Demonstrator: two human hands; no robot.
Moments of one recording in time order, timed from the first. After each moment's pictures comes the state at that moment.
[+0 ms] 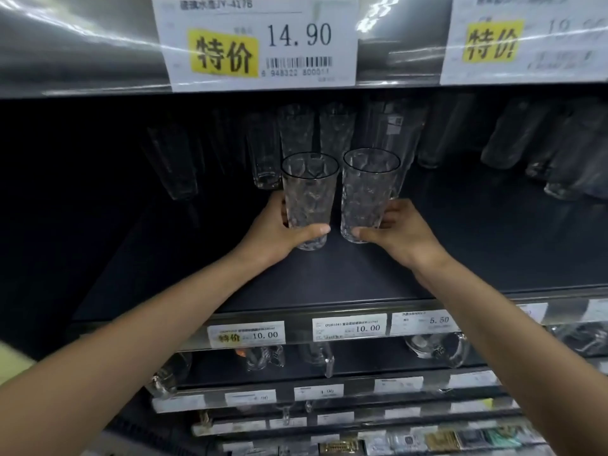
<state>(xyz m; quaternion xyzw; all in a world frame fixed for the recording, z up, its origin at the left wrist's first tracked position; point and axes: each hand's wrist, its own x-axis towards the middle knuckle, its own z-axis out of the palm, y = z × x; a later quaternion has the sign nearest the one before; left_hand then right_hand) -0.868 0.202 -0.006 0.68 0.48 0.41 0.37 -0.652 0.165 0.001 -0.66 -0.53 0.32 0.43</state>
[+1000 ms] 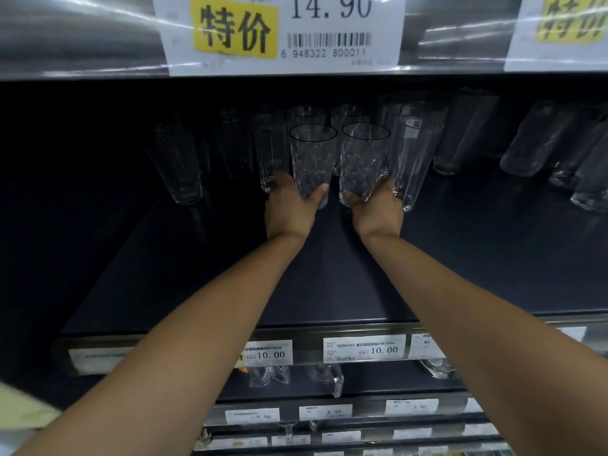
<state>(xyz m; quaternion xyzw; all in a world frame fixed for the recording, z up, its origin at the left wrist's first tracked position) -0.834 0.264 -0.007 0.60 0.63 0.46 0.18 -0.703 0.248 -0.006 -0.74 -0.49 0.15 0.44</state>
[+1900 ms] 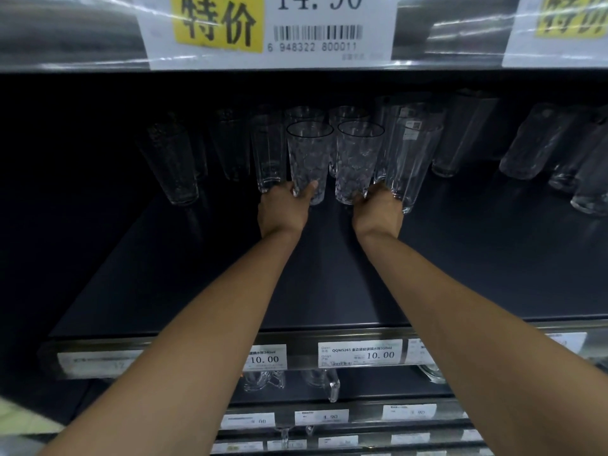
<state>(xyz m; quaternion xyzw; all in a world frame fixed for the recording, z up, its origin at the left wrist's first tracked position) -0.838 0.285 -0.017 0.59 0.64 0.46 0.19 -0.701 0.255 -0.006 -0.76 -0.48 0.13 0.42</state>
